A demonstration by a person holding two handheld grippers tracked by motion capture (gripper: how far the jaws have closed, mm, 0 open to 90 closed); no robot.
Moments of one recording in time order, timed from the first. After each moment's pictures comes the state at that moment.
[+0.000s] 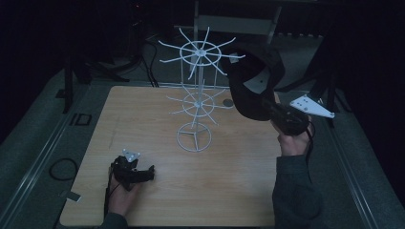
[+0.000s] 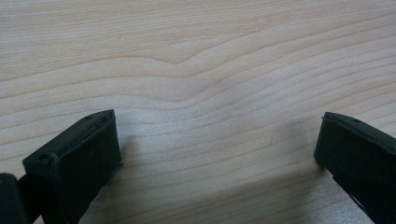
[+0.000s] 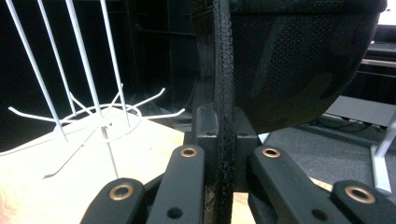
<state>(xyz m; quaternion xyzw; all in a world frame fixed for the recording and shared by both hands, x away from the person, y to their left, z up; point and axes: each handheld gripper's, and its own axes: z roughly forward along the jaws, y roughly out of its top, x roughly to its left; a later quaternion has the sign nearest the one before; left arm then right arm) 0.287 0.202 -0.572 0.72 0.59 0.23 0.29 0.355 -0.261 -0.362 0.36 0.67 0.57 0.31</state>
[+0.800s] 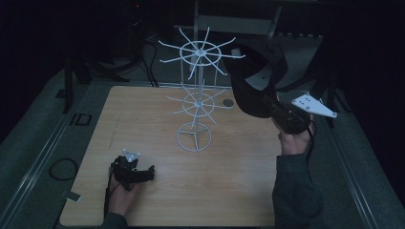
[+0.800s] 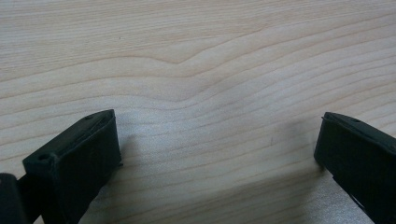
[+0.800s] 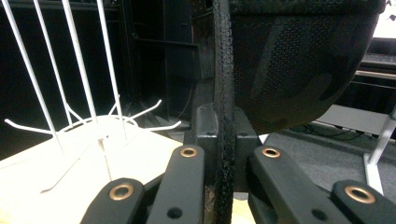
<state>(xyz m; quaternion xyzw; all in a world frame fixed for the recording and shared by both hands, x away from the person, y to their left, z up) 0.287 0.202 -0.572 0.72 0.59 0.23 0.29 0.354 -0.261 -0.355 0.35 0.66 0.58 0.33</state>
